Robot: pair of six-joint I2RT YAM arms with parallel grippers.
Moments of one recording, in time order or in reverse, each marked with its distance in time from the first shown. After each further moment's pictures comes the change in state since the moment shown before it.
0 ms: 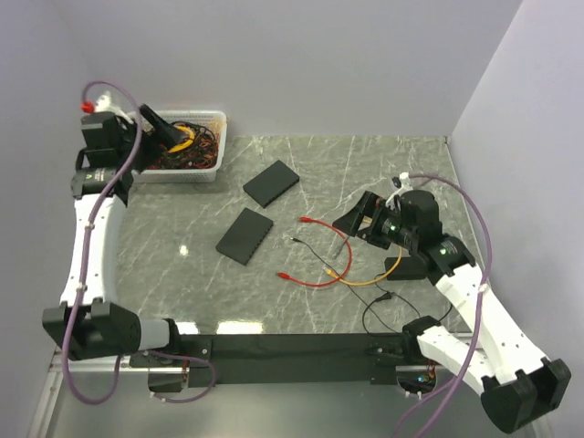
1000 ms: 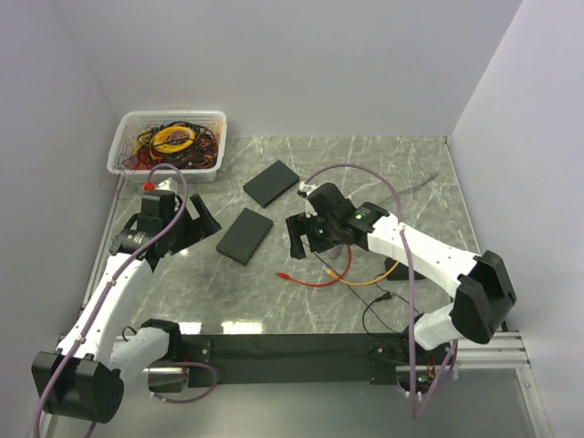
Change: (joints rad) left arm -0.284 -0.345 -0.558 -0.167 -0.184 -0.032; right arm 0.404 0.554 0.296 -0.158 0.195 -0.378
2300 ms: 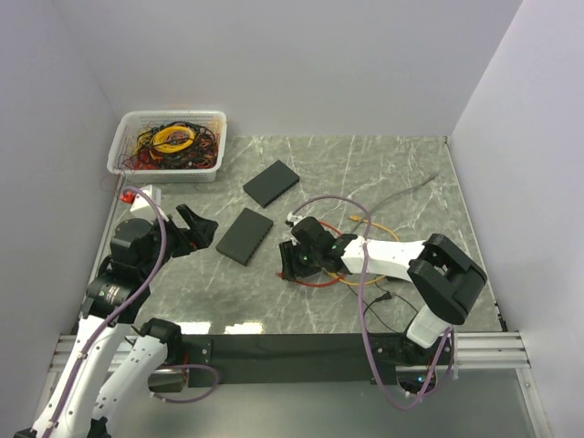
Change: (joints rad) left arm -0.119 -0.401 -0.055 0.067 -0.053 0.063; right arm 0.107 0.203 -0.278 0.499 -0.004 0.151
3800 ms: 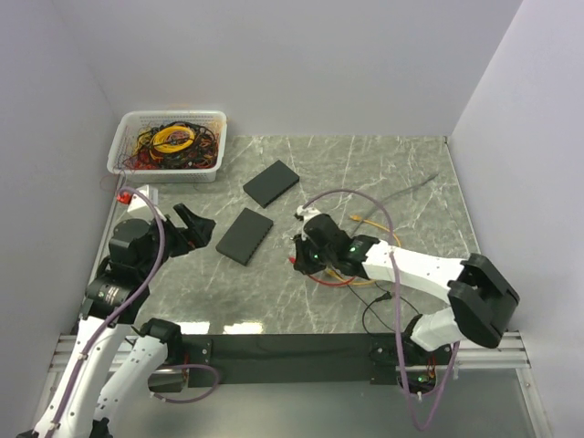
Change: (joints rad) left arm 0.018 -0.010 -0.001 0.002 -0.010 -0.001; right arm 0.010 -0.201 -0.036 -0.072 0.078 -0.049
